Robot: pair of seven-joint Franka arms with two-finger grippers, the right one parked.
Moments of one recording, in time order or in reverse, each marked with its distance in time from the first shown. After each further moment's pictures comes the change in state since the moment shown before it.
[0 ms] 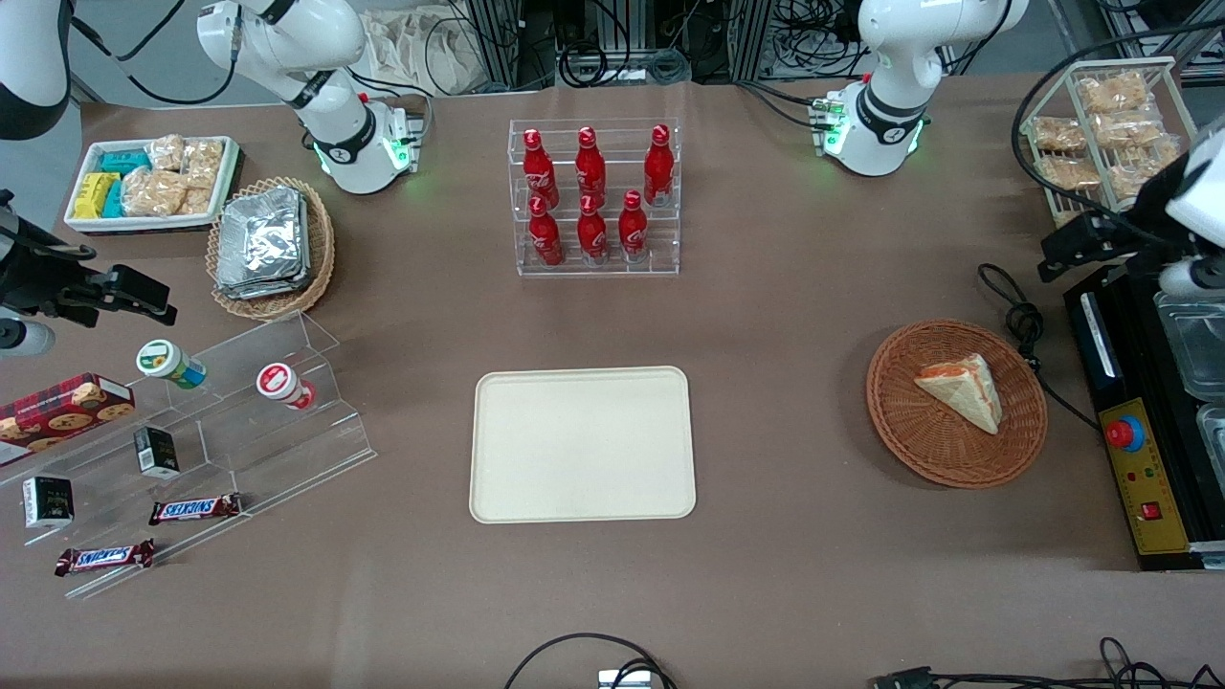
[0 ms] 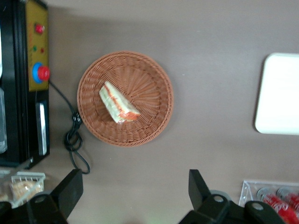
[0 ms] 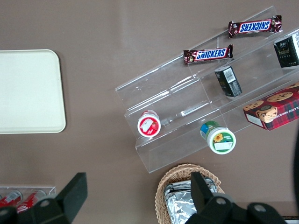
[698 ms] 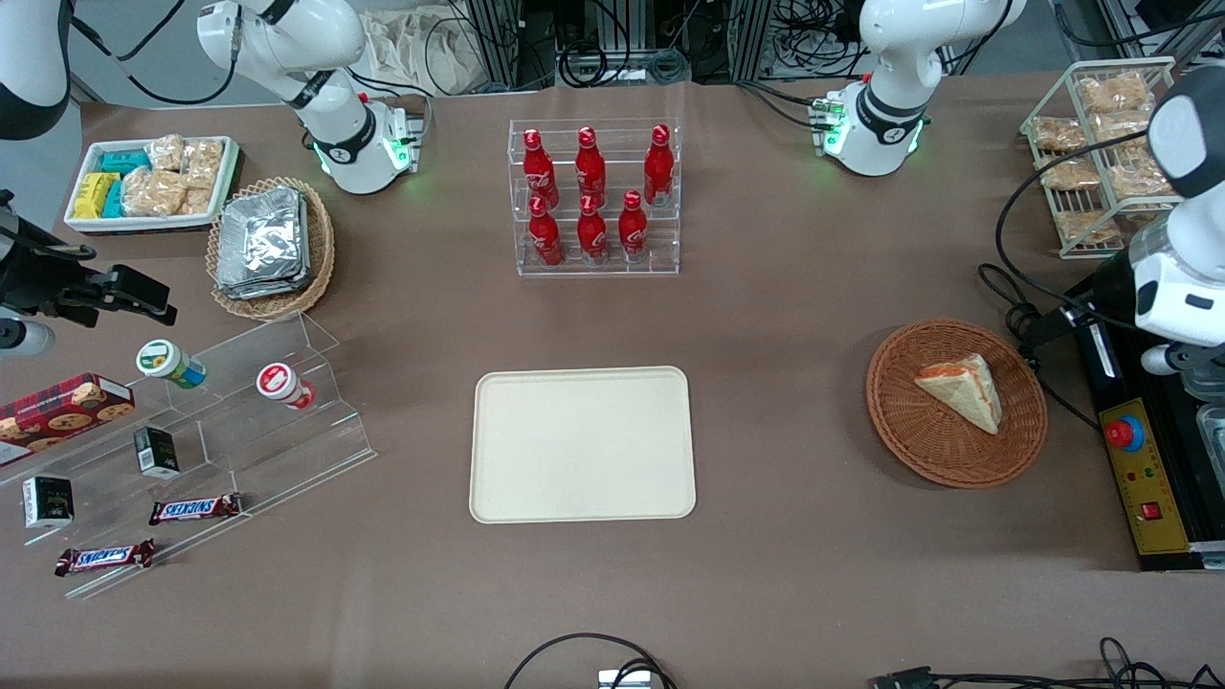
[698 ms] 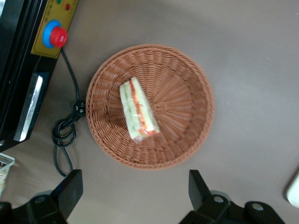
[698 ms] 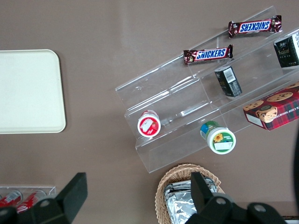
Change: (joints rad) arm 0.093 -0.015 0.001 -0.404 0.025 0.394 -0.241
